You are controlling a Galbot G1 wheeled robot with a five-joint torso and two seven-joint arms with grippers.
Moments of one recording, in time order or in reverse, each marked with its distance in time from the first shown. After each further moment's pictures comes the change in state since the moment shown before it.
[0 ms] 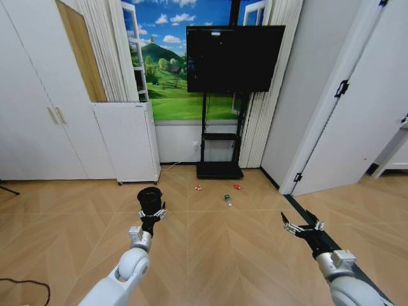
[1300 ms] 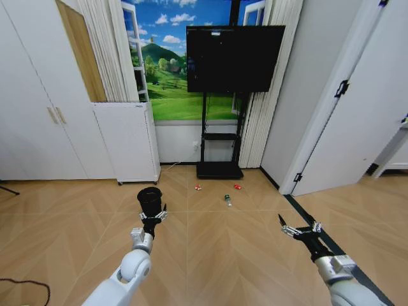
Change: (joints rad) left arm 0.000 -0.019 0.013 0.019 0.012 0.010 -0.007; right arm 0.006 0.031 -0.010 -0.017 -0.060 0.050 -0.061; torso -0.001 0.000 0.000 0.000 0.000
